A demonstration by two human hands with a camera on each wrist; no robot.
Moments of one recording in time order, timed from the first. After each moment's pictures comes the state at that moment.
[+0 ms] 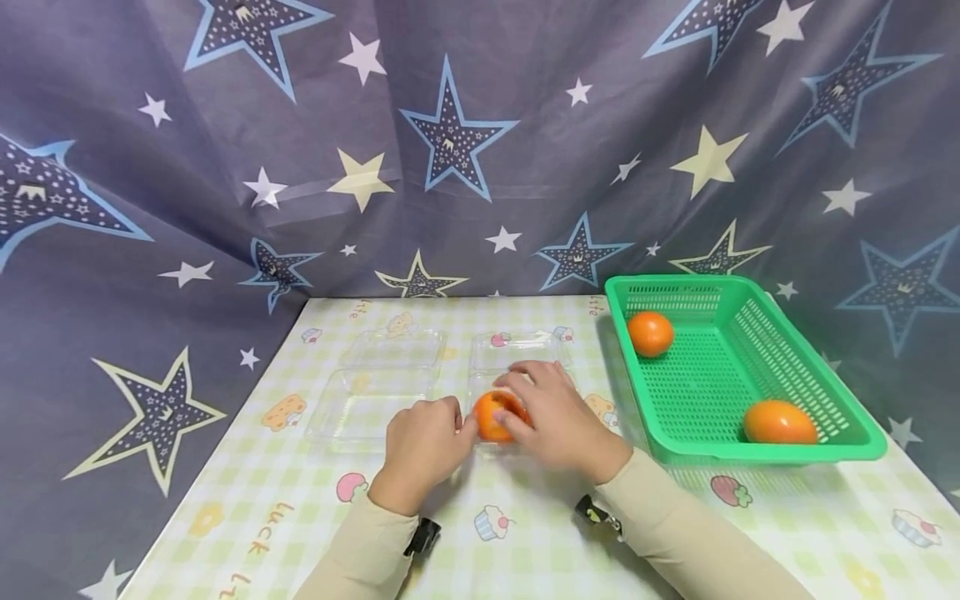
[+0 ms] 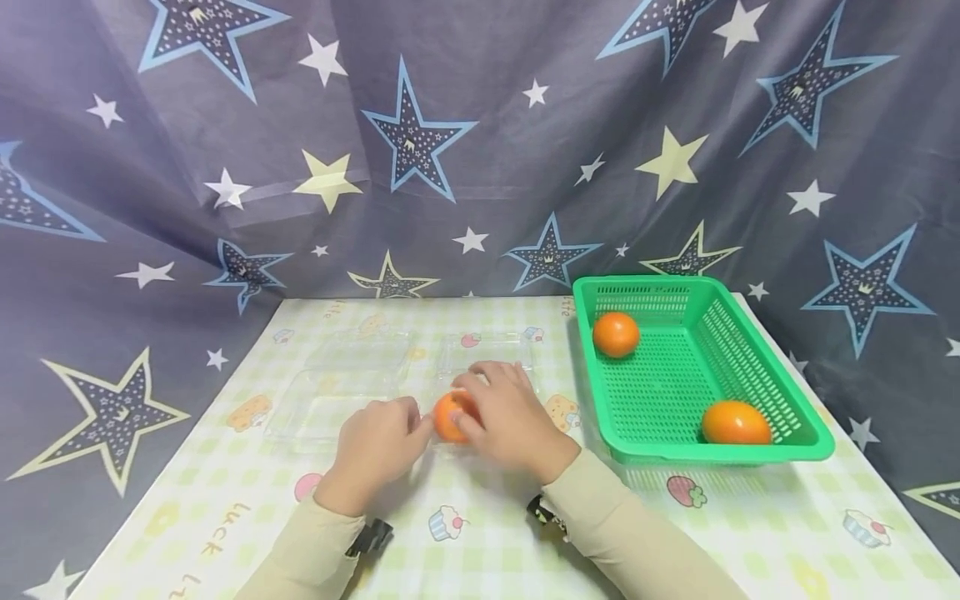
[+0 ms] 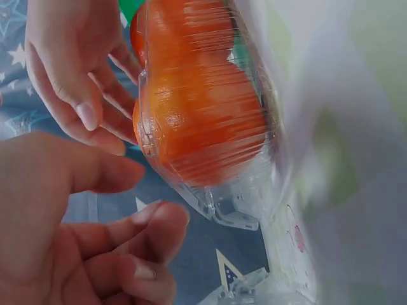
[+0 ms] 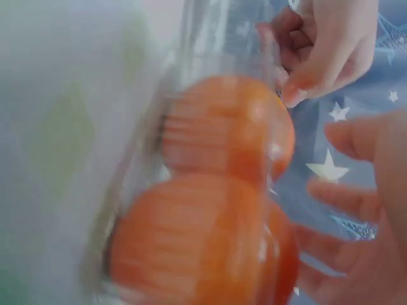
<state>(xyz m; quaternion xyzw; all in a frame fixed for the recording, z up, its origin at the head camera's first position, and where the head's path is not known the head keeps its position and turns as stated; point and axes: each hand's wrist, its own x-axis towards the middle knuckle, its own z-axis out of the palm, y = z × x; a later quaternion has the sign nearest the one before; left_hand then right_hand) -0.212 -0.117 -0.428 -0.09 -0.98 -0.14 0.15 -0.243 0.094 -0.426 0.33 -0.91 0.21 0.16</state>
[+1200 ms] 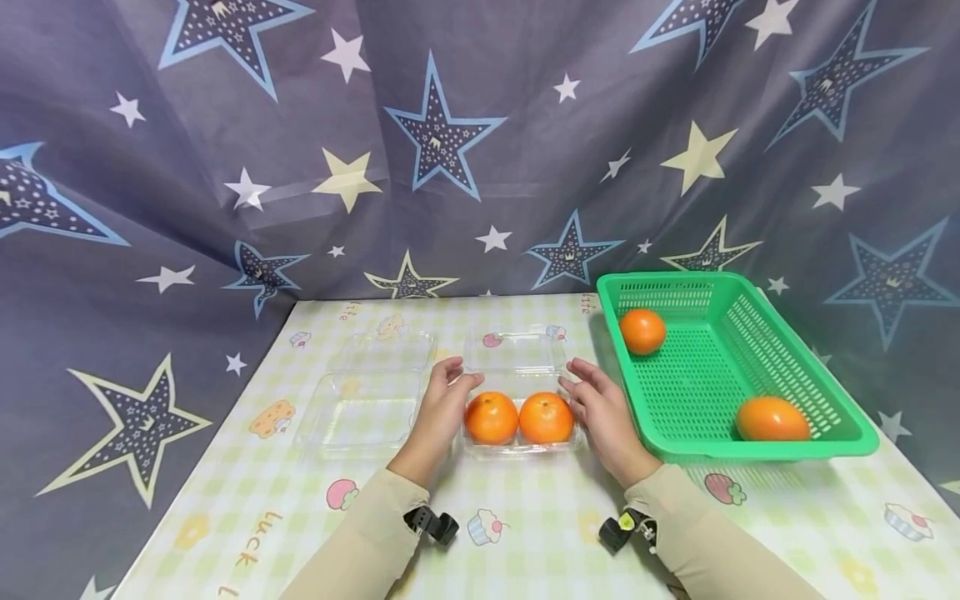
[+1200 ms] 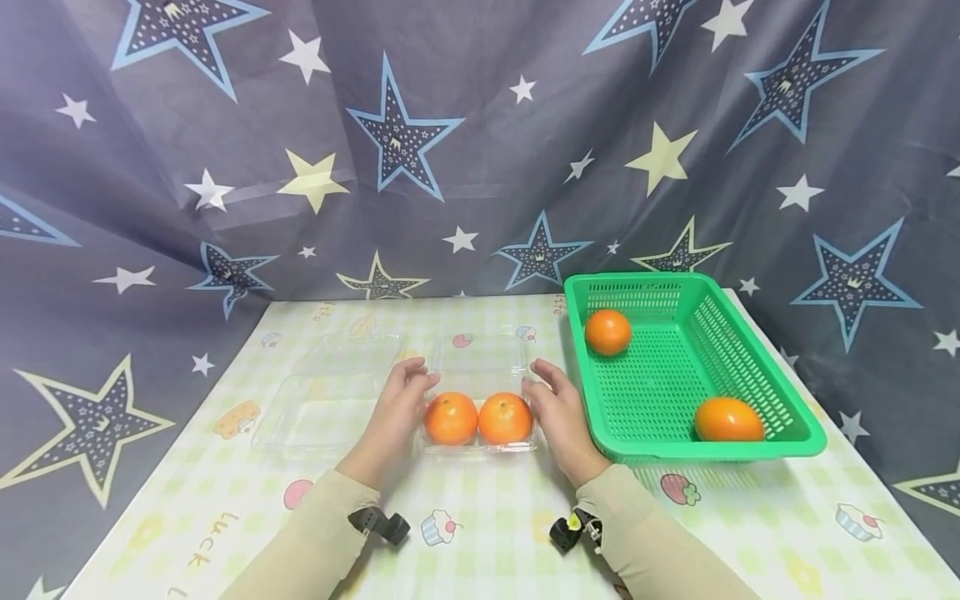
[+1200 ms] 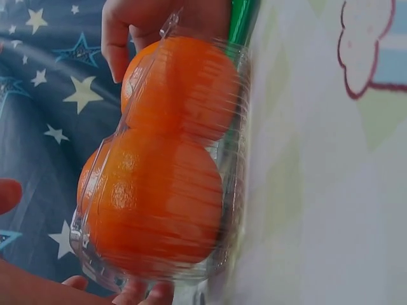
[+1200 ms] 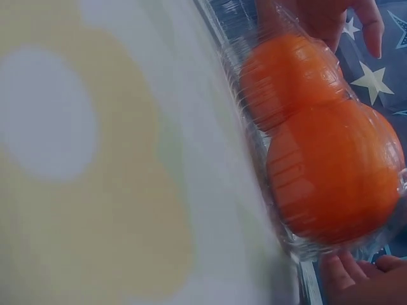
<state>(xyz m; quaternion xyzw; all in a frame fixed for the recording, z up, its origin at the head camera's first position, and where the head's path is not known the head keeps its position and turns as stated) -0.259 -0.087 -0.442 0.05 -0.73 -0.68 0.01 -0.259 0.147 -0.463 -0.01 -0.64 0.77 -0.02</state>
